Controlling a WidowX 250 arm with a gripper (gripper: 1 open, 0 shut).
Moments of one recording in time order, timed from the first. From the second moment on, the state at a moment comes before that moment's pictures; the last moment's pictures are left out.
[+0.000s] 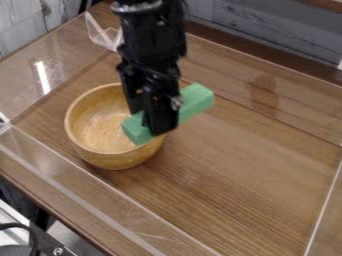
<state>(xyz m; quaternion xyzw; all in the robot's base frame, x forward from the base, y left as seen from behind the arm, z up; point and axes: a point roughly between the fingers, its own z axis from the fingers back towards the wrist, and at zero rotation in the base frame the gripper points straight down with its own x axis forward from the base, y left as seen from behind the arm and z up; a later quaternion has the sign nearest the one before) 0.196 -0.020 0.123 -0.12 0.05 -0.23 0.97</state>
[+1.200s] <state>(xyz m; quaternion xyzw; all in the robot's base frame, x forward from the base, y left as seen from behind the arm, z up) 0.198 -0.012 0.118 -0.10 0.02 -0.20 0.97</state>
